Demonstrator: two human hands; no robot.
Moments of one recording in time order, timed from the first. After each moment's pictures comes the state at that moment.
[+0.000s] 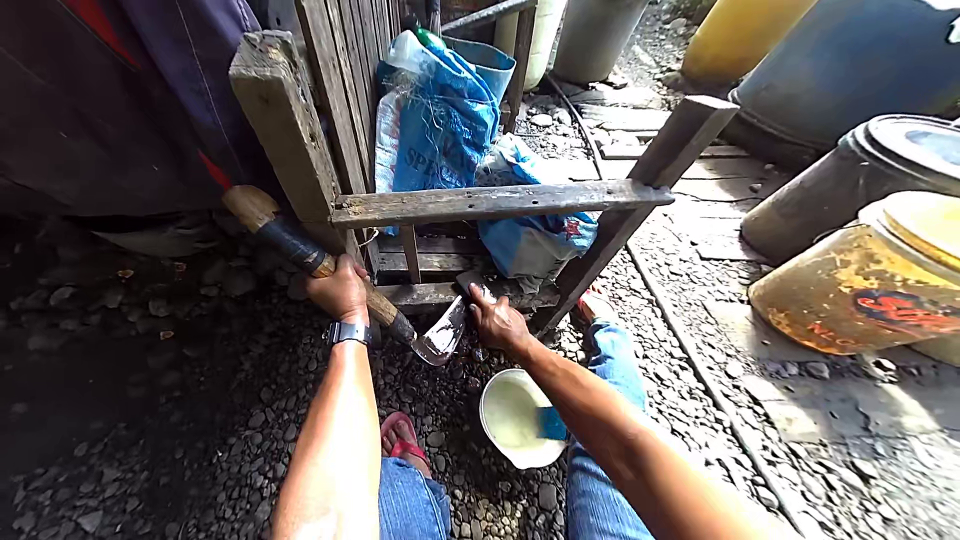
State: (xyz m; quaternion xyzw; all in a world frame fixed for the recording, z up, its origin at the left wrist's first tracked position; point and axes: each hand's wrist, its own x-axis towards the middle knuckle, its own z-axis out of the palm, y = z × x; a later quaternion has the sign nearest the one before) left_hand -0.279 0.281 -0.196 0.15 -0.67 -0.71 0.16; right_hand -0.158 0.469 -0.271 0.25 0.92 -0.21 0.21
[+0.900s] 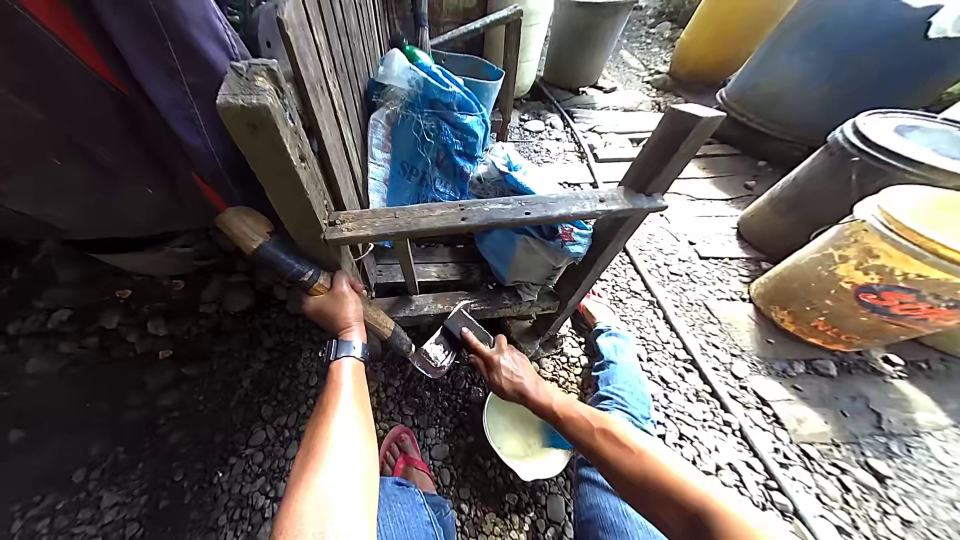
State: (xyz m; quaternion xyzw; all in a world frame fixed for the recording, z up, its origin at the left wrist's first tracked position) left_hand -0.280 0.284 -0.195 0.13 -0.66 -0.71 0.18; right_hand -0.113 0.460 -0.282 0.14 0.94 -0.22 0.21
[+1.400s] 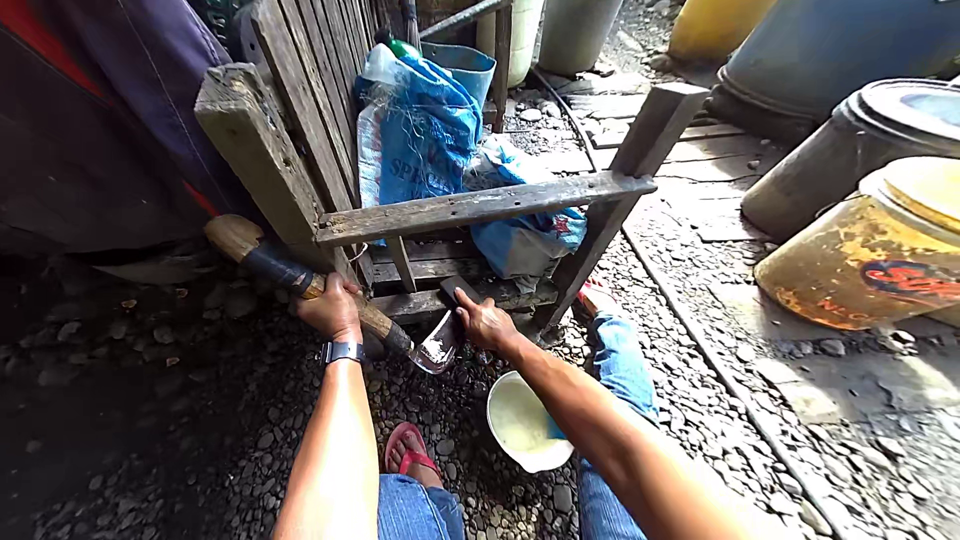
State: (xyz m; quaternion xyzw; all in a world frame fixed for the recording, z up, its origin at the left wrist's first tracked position) left_hand -0.276 0.282 -0.197 0.12 -0.67 -0.71 0.20; right_hand -0.166 0.465 -0.262 0.21 0.92 -0.24 0.22
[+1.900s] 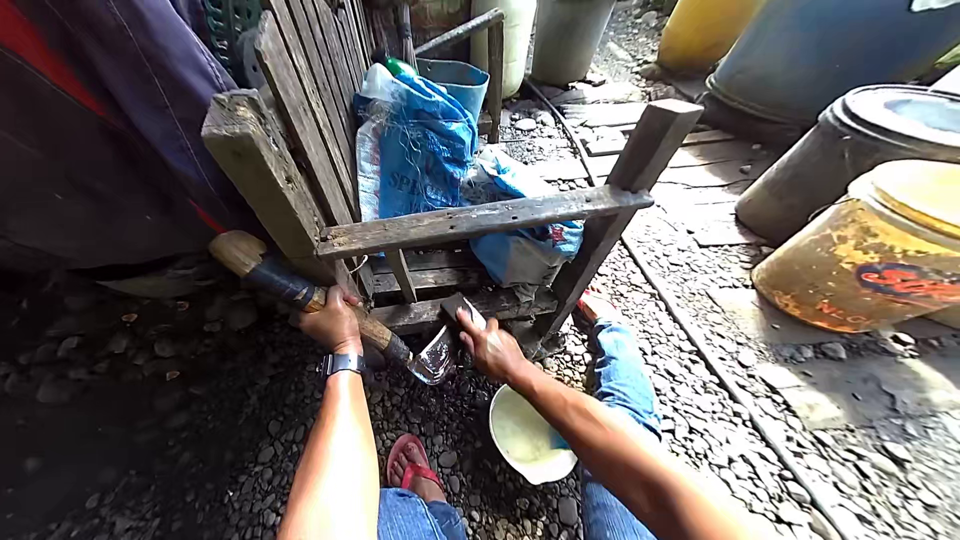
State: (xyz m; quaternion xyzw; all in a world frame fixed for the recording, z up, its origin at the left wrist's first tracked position) left_hand -0.277 0.283 -0.195 0.11 -0.66 -0.72 0.19; right_hand -0.144 0.460 -0.270 0.20 0.93 -0.25 0.20
